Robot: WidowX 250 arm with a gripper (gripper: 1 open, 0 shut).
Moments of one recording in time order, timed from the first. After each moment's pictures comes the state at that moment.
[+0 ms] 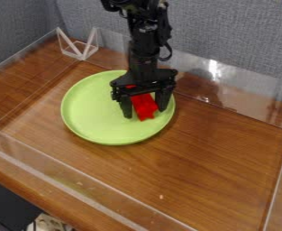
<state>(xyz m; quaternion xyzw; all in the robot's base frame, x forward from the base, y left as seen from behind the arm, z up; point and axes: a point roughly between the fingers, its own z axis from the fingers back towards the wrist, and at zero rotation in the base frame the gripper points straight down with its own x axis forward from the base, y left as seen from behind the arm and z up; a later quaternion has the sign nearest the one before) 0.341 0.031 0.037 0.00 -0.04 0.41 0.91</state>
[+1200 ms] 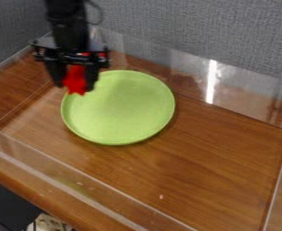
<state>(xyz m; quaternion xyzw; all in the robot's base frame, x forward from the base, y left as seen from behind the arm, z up) 0.268 0.110 0.107 0.02 -0.08 0.17 0.98</state>
